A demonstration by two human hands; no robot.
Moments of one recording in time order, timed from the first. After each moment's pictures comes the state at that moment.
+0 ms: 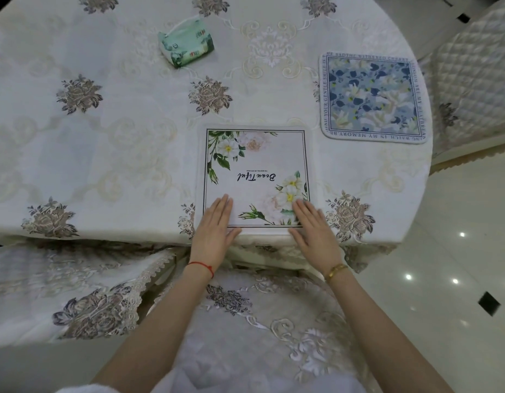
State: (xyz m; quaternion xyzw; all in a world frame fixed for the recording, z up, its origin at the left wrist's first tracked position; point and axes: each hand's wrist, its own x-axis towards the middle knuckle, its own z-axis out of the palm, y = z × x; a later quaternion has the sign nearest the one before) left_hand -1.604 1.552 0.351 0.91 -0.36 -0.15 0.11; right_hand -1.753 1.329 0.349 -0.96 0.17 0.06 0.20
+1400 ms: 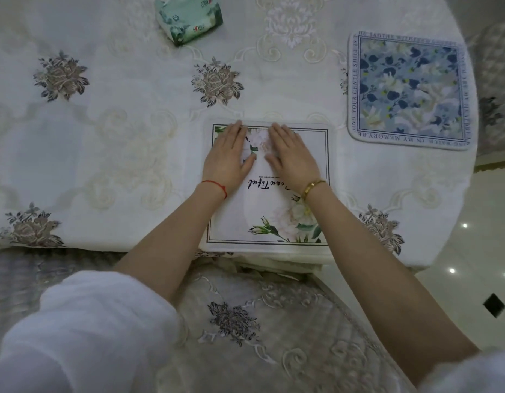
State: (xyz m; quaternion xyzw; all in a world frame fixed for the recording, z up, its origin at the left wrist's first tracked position) left_hand -1.443 1.449 0.341 0.91 -0.38 -0.10 0.15; right_hand -1.534 1.285 0.343 -0.97 0.11 0.06 0.19
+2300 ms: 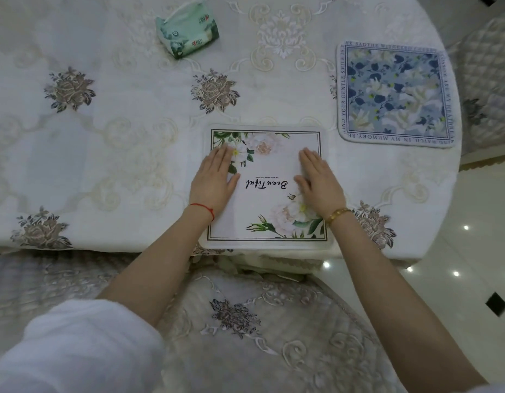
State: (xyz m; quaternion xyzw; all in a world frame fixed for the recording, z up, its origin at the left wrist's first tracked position) left_hand -1.470 1.492 0.337 0.92 -0.37 -0.11 0.11; right_hand -1.619 1.267 0.347 -0.95 0.20 0.03 0.22
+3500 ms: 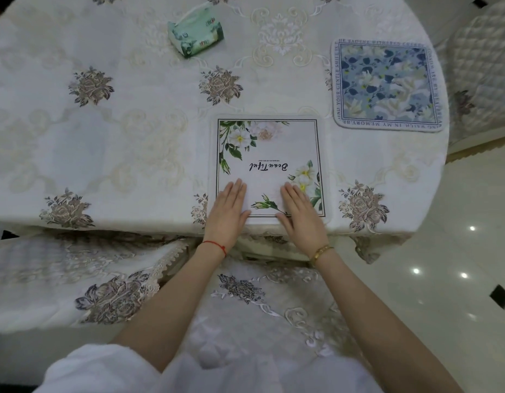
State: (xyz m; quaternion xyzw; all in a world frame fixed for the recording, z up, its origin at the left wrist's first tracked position) left_hand -1.586 1.545 0.352 0.90 -0.38 -0.17 0.08; right_hand -1.711 1.370 0.347 -0.96 0.17 0.06 0.21
